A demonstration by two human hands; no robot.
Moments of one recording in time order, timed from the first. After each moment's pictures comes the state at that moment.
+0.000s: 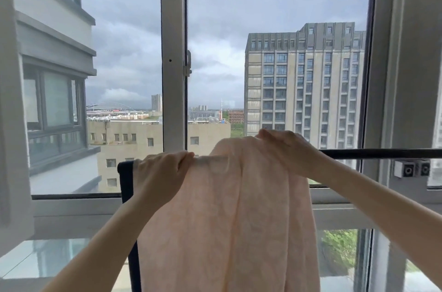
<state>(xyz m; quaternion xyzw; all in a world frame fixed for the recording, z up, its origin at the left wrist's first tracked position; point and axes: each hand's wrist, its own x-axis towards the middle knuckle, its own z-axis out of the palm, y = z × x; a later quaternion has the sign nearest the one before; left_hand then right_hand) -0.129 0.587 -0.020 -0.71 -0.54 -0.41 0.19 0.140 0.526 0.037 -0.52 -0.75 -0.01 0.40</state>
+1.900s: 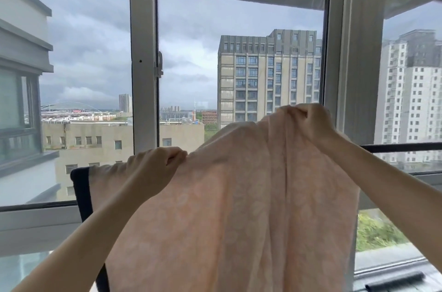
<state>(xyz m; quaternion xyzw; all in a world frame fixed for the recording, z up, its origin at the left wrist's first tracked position) -0.099 0.574 -0.001 -0.75 -0.49 -0.42 0.13 0.239 0.521 0.074 -0.61 -0.58 -0.17 0.52</state>
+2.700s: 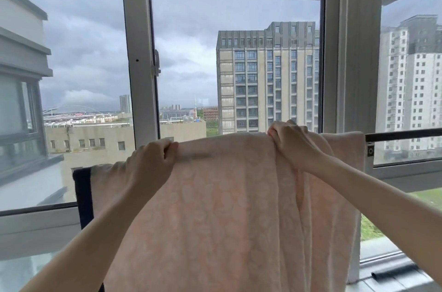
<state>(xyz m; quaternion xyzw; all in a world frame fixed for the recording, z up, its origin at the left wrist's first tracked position) -0.095 0.579 -0.002 -0.71 -0.50 -0.49 0.10 0.206 0.519 0.024 -0.66 -0.64 -0.18 0.35</state>
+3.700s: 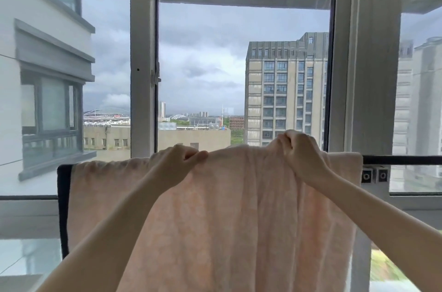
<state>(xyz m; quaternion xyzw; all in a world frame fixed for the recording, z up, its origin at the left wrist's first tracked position) 0.004 0.561 0.009 -0.79 -0.47 -0.39 0.06 0.286 0.509 0.028 -0.58 -0.64 -0.16 0.48</state>
